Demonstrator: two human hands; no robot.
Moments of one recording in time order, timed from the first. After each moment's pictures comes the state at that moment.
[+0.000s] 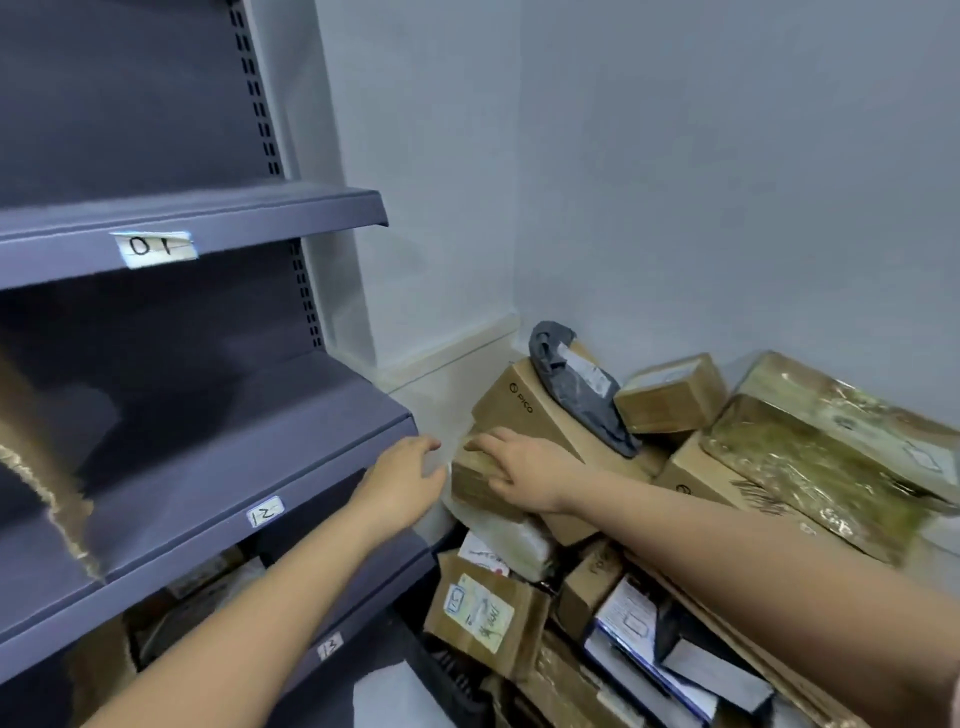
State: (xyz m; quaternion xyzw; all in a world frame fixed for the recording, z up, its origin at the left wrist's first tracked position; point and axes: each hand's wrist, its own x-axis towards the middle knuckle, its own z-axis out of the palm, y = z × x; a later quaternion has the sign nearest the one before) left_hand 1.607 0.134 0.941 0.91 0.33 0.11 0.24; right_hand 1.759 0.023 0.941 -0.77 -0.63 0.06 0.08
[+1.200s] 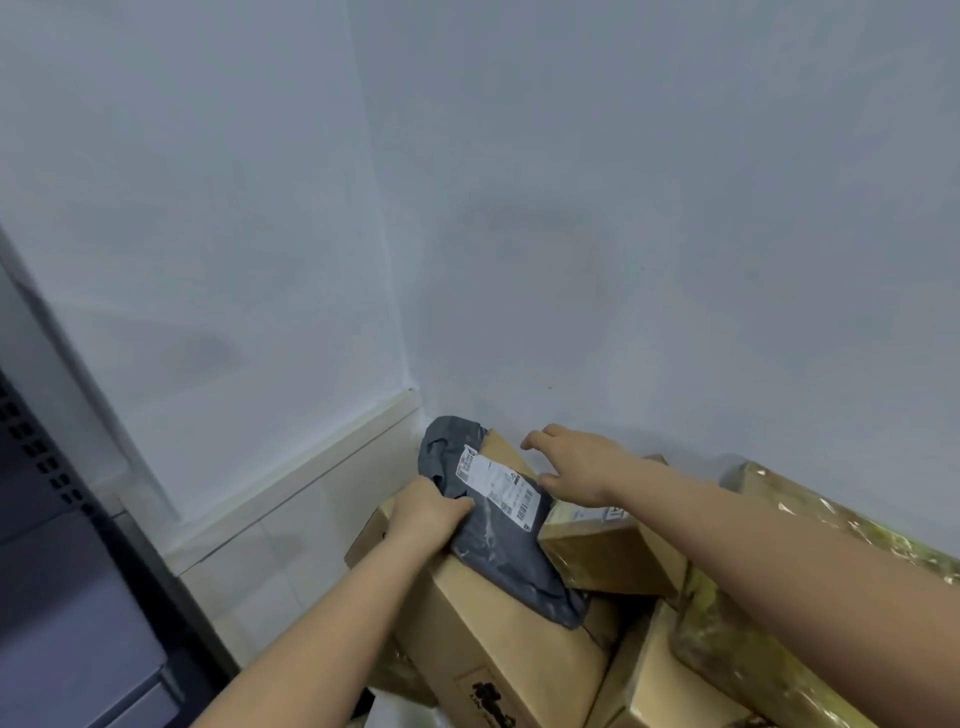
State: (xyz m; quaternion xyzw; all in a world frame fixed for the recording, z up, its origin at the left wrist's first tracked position) left_hand 1.948 0.185 0.921 0.84 0.40 0.09 0.36; right_hand 2.090 0.049 0.958 -0.86 -0.50 0.06 0.01
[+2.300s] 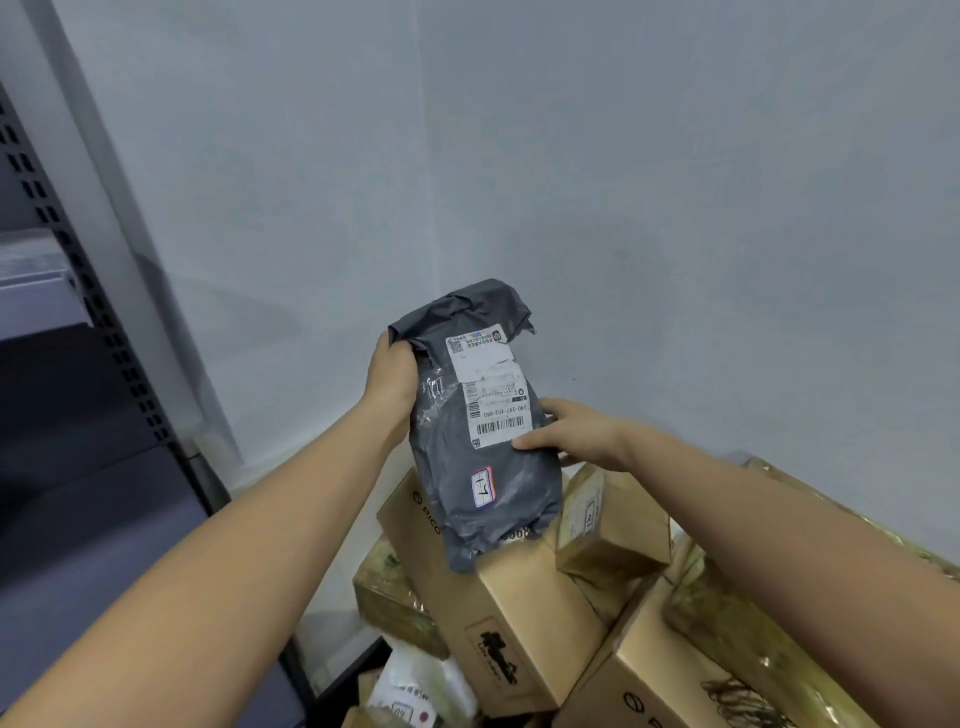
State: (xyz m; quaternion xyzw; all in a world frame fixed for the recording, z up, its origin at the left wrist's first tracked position) left_hand 1.923 0.206 1.031 0.58 0.30 0.38 0.65; right_hand 2.057 0.051 0.987 -0.74 -0.38 0.36 0.42
